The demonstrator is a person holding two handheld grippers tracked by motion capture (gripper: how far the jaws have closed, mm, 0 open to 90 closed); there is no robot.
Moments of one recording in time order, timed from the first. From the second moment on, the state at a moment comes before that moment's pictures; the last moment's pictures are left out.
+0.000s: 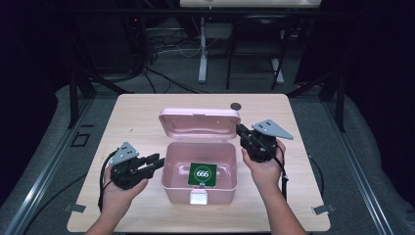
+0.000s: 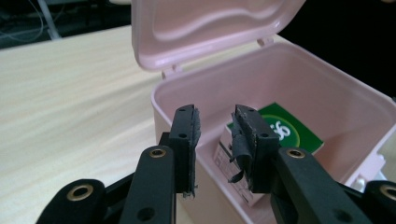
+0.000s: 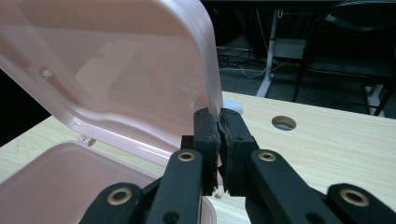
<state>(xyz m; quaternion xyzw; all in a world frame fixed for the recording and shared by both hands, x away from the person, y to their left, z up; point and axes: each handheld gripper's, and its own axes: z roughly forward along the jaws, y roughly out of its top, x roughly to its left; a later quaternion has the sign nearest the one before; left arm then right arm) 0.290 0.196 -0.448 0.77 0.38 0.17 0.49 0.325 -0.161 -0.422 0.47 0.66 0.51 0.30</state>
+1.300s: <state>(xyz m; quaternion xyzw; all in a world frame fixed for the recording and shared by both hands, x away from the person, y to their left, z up) 0.332 0.184 -0.388 0.73 0.38 0.24 0.52 0.317 -0.164 -0.425 0.47 0.66 0.52 0.29</state>
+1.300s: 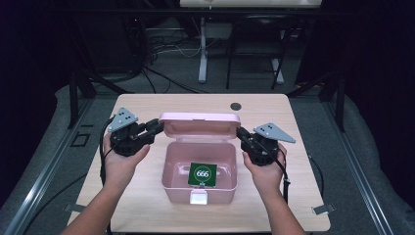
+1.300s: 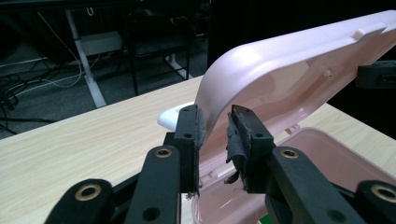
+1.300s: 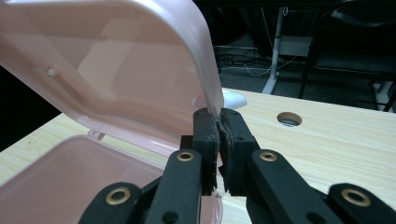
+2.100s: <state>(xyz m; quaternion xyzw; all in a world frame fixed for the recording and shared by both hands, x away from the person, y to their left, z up) 0.333 0.182 -0.386 0.73 0.38 0.24 0.52 0.313 -0.173 -0.425 0.47 0.66 0.52 0.27</state>
